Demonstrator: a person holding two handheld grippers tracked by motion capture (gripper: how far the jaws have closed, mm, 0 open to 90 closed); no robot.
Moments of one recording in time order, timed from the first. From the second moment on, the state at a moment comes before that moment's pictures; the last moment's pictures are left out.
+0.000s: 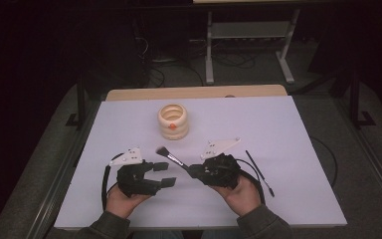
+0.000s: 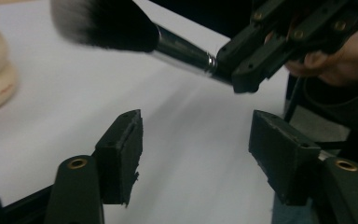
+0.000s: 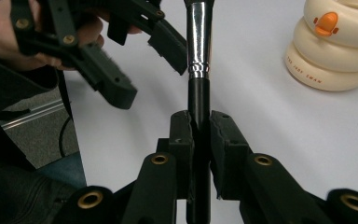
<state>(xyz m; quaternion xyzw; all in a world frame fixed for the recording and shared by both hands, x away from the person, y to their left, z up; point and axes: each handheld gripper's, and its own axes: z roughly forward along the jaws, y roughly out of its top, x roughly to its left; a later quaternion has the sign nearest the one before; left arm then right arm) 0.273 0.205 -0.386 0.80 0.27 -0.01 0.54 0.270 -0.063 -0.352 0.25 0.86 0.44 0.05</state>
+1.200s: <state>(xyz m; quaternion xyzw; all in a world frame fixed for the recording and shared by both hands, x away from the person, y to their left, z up) 0.296 0.184 -0.370 0.80 0.26 -0.08 0.54 0.268 -0.070 -0.387 0.20 0.86 0.47 0.03</state>
